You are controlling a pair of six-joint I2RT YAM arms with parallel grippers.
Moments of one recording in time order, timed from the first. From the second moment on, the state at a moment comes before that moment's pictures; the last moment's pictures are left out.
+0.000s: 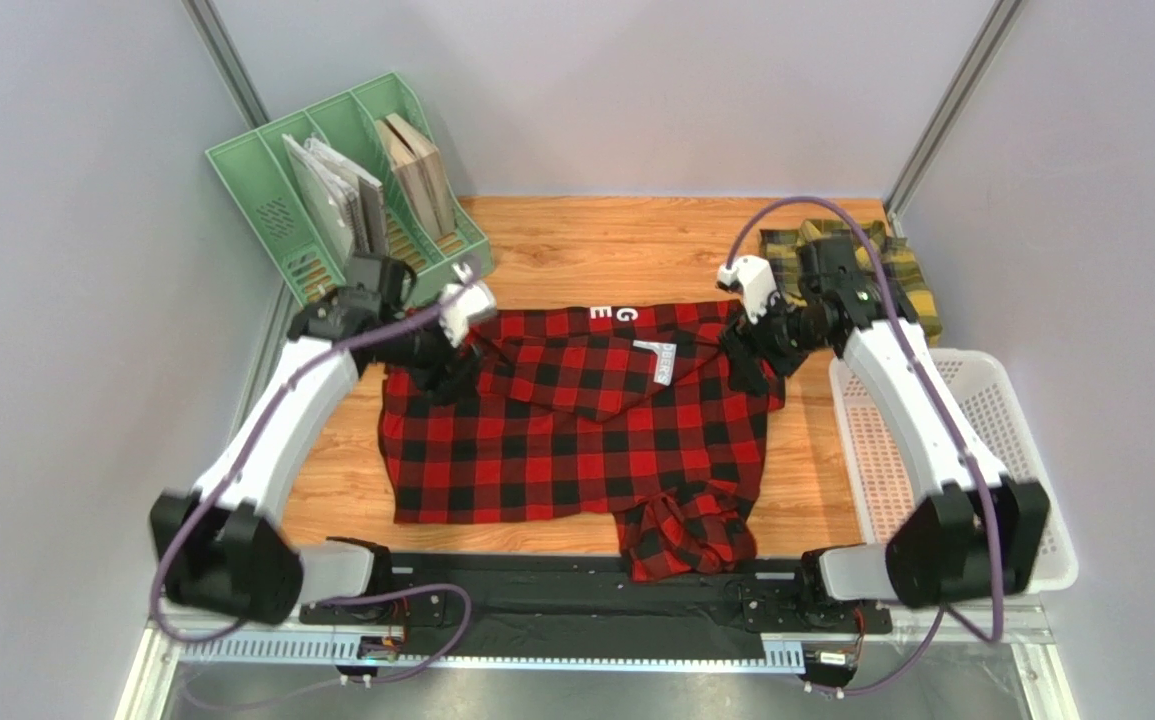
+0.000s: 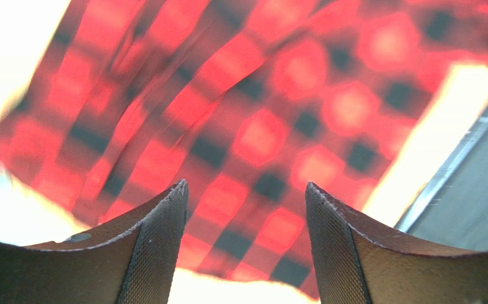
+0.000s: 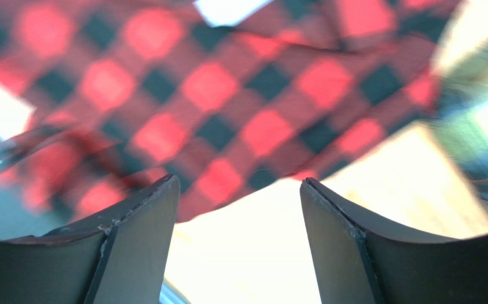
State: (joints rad) left arm -0.15 1.36 1.17 -0.91 0.55 0.67; right arm 0.14 1.41 1.27 -0.97 -0.38 -0.58
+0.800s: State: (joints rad) left arm -1.21 1.84 1.47 -0.34 0.56 0.51; right arm -0.20 1.46 1.34 -1.22 -0.67 -0.53
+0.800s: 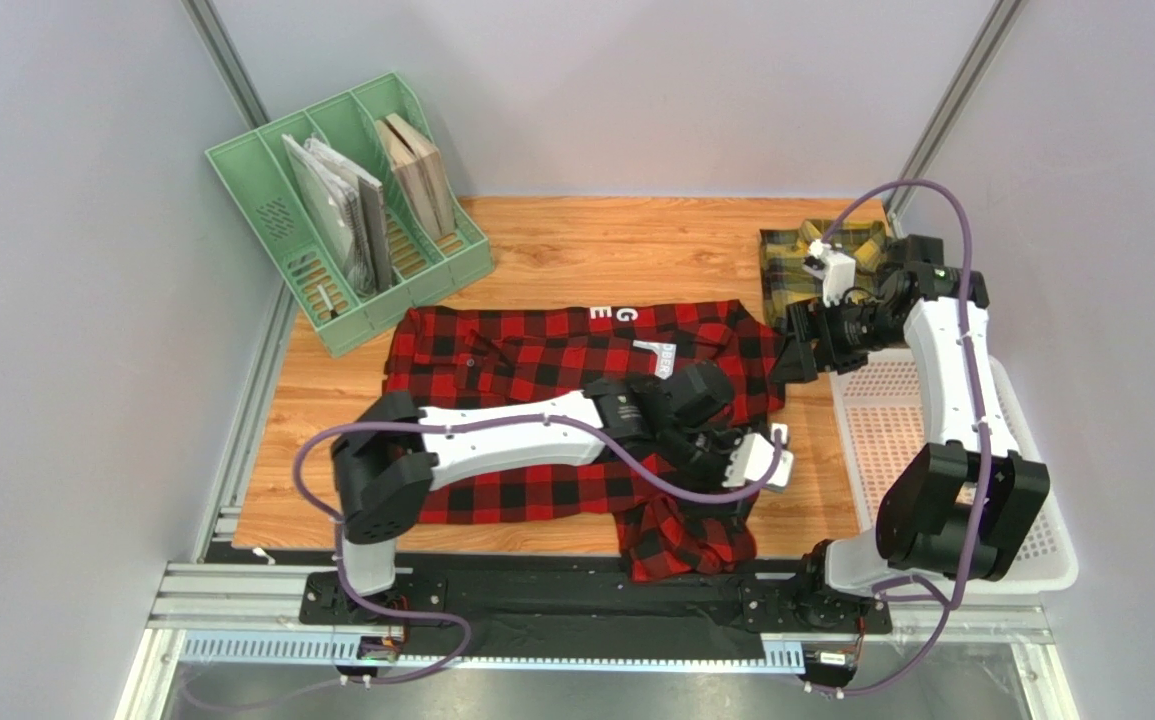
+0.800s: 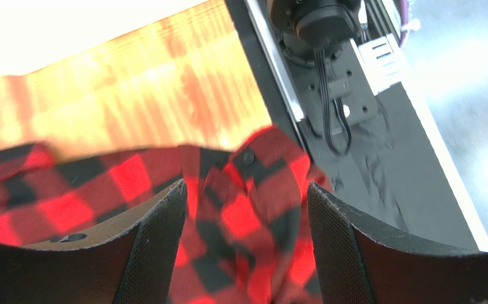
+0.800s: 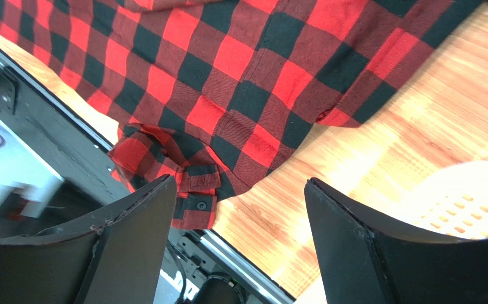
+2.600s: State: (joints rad) left arm -1.10 1.57 1.34 -0.18 -0.05 0.13; right arm -0.22 1.16 0.98 -0.90 -1.14 -0.02
